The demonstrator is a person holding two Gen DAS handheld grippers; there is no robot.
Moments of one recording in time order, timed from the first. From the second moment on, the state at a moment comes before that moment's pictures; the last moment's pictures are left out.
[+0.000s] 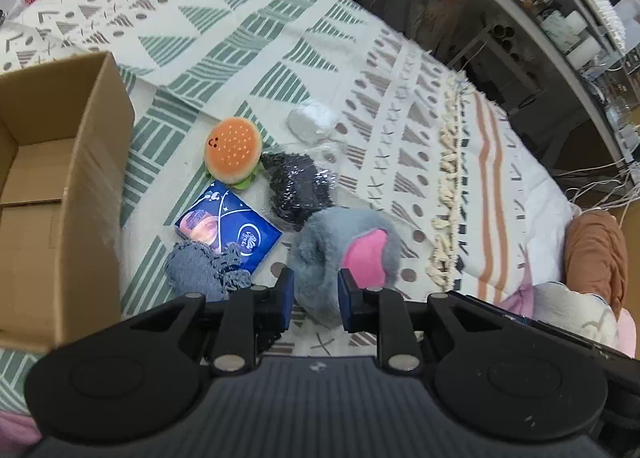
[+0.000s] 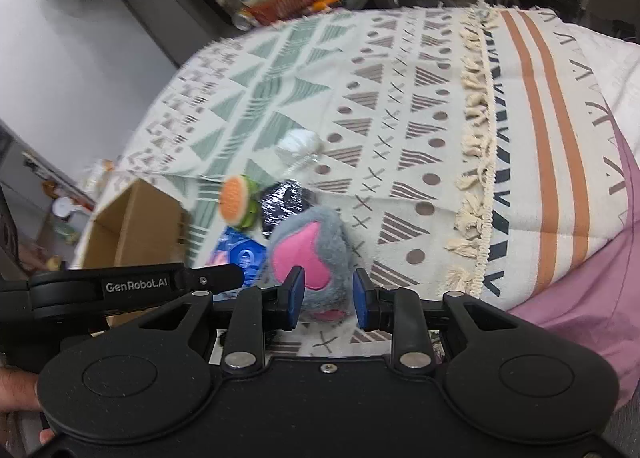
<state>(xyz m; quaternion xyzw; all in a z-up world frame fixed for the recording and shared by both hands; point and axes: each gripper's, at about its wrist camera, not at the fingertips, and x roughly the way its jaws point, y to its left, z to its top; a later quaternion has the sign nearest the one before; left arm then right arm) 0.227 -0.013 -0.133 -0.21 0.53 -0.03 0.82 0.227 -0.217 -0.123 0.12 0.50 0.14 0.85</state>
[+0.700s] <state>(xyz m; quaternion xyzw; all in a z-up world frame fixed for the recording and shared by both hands) 0.262 -0.012 -0.180 -0.24 0.53 -0.10 0.80 0.247 -0.179 -0.151 0.08 0.55 0.10 0.83</state>
